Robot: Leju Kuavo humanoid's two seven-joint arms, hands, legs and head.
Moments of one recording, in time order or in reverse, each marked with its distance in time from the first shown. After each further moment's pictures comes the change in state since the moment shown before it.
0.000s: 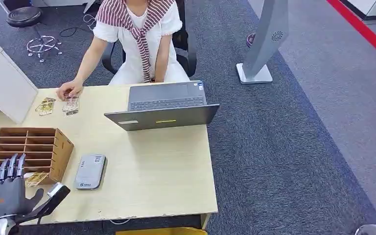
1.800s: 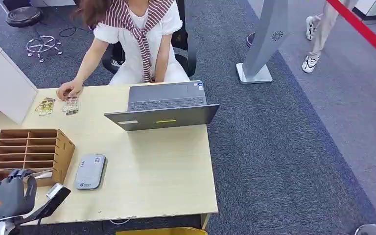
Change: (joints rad) left arm 0.064 -0.027 -0.002 -0.136 0.061 0.035 -0.087; right arm -0.002 0.000 0.000 0.000 -0.016 0.004 0.014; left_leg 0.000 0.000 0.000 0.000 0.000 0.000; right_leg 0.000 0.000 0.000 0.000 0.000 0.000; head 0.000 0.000
